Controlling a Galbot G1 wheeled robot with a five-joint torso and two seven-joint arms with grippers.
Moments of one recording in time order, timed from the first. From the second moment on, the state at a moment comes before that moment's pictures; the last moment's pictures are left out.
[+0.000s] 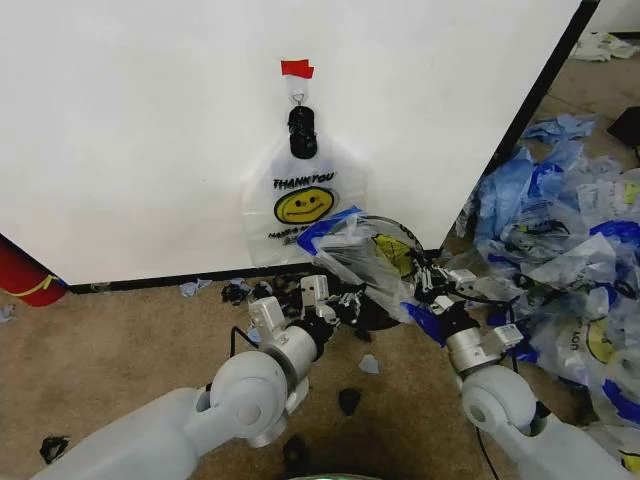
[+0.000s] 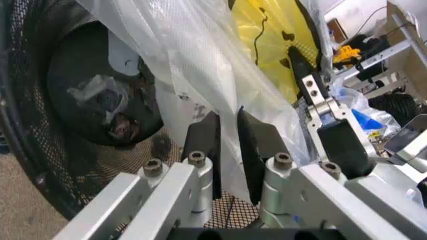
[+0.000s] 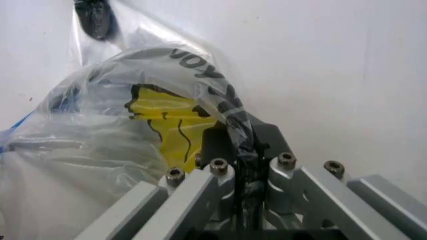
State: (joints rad) left arm 0.67 -0.86 0.43 -2.23 -1.43 0.00 -0.63; right arm -1.21 0.89 0.19 2.01 0.70 0.26 0.20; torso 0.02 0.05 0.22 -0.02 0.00
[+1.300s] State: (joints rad) left arm 0.73 -0.86 0.40 -2.26 -1.43 -0.04 -0.55; right arm -1.24 0.91 0.20 2.02 0.70 0.26 0.20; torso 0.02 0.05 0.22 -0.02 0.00
